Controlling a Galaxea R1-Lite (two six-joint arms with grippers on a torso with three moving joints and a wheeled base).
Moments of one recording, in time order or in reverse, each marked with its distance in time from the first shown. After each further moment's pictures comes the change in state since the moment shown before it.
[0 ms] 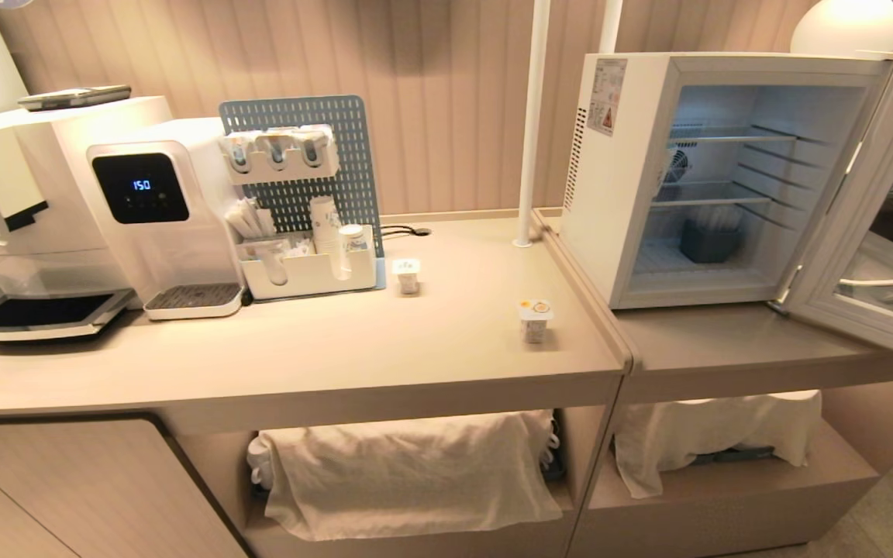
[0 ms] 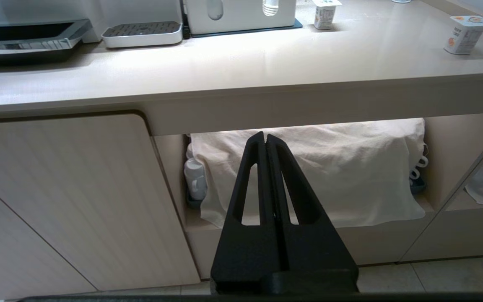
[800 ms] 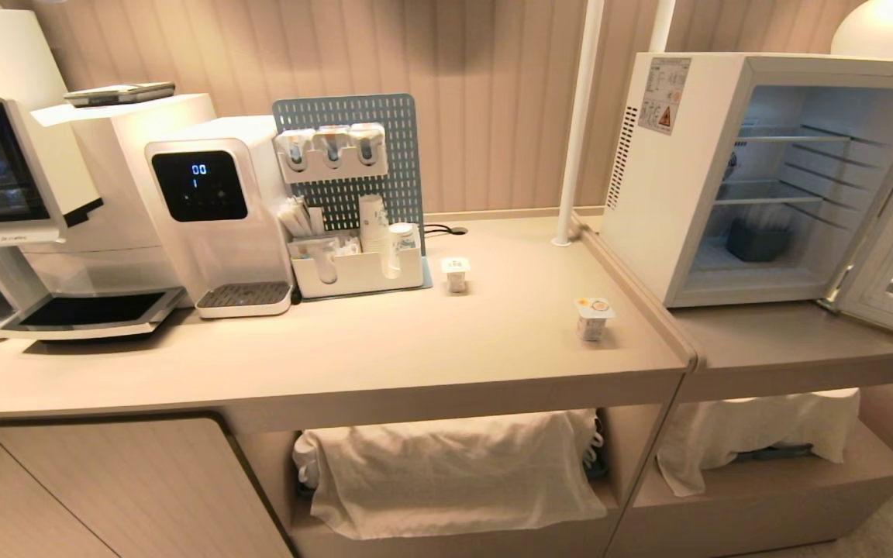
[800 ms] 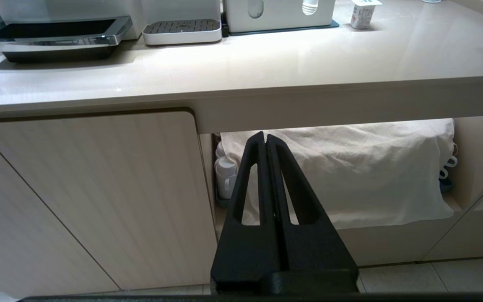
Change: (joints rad) left arm 0.000 0.000 0.000 -0.002 0.000 -0.008; right arm 0.001 0.000 0.000 0.006 0.005 -0.035
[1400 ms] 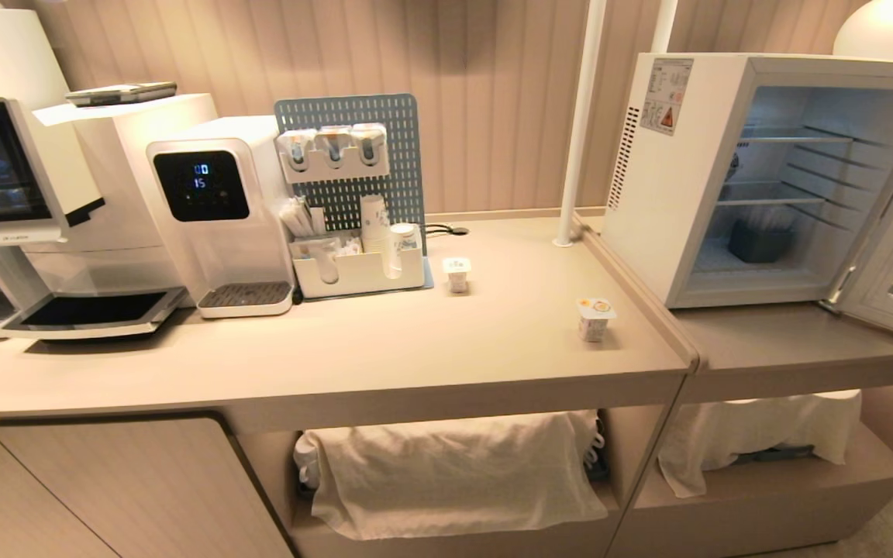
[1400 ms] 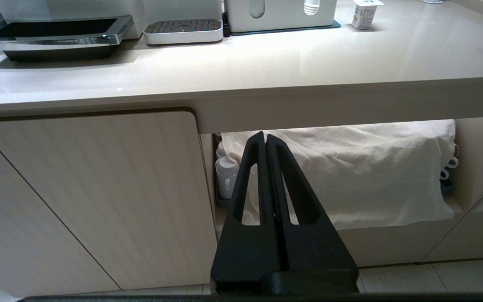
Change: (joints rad) left arm 0.000 0.000 0.000 0.001 0.001 -0.001; right arm -0.001 0.000 0.000 -0.001 -0.003 0.021
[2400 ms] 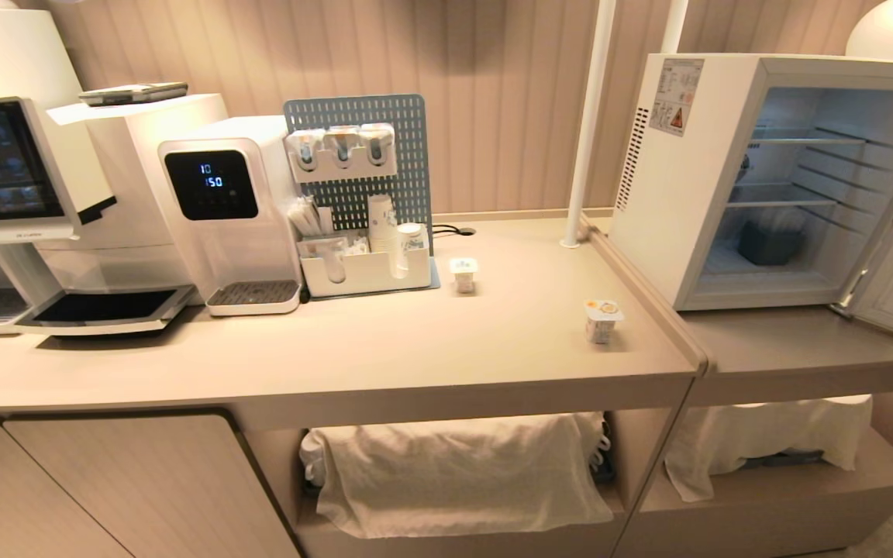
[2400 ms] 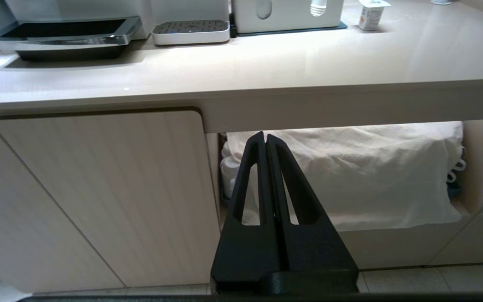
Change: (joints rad) left arm 0.001 0.000 0.000 -0.001 0.000 0.003; right arm 0.001 0.000 0.000 -0.001 -0.001 0.008
